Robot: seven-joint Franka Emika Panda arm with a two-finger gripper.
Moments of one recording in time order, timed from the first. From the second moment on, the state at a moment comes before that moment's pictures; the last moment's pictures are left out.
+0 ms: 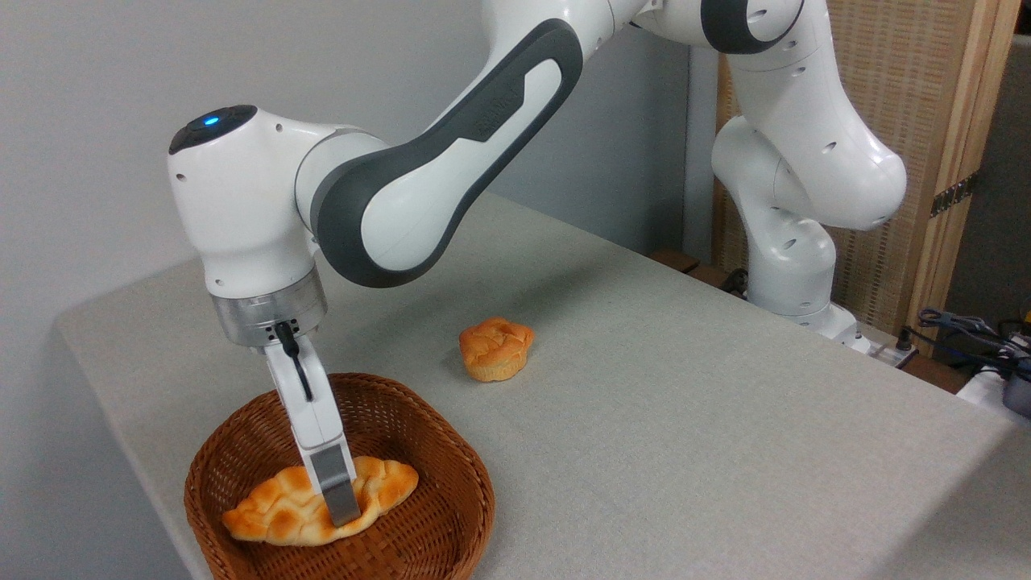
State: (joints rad) arm -0.04 0.39 -0.09 -1.61 0.08 2.04 0.83
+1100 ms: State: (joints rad) arm 0.11 0.13 -0.06 -1.52 -0.03 1.67 0.90
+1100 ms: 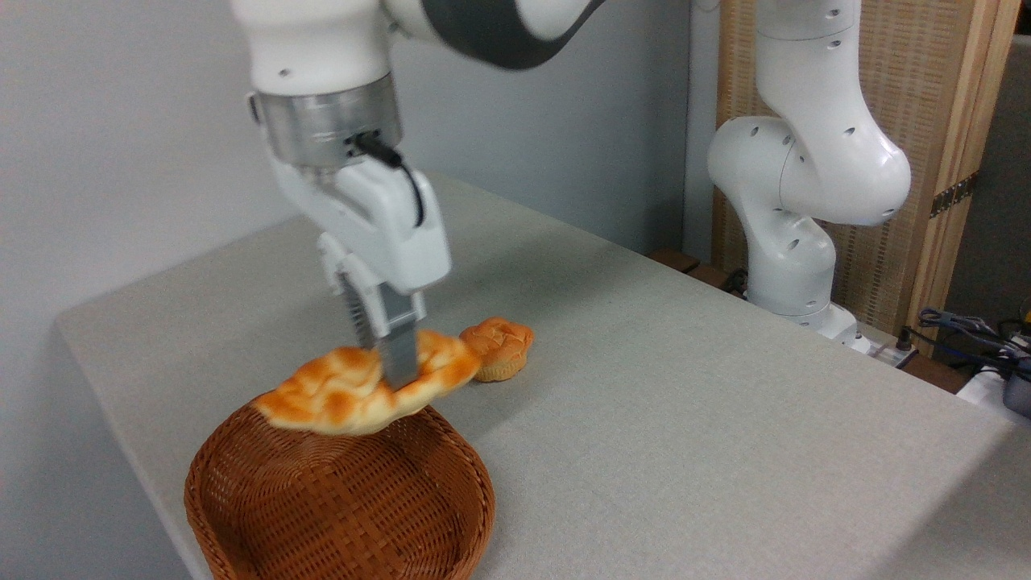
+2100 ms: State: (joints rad) arm 0.02 -0.09 -0.06 -2.11 0.10 1.72 0.83
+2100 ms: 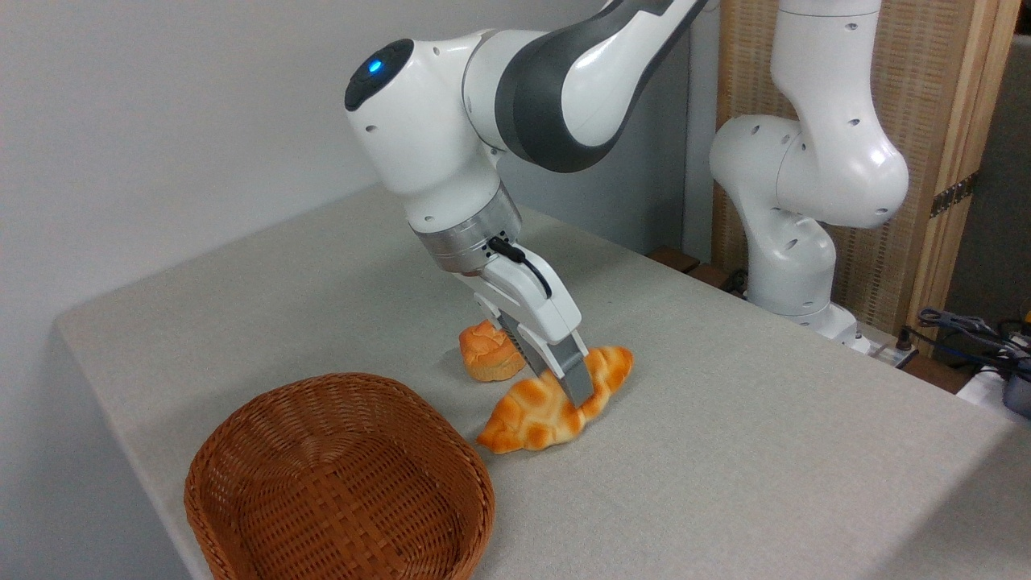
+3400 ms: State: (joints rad) arm -0.01 -0.03 -0.05 -1.62 -0.05 1.59 0.73
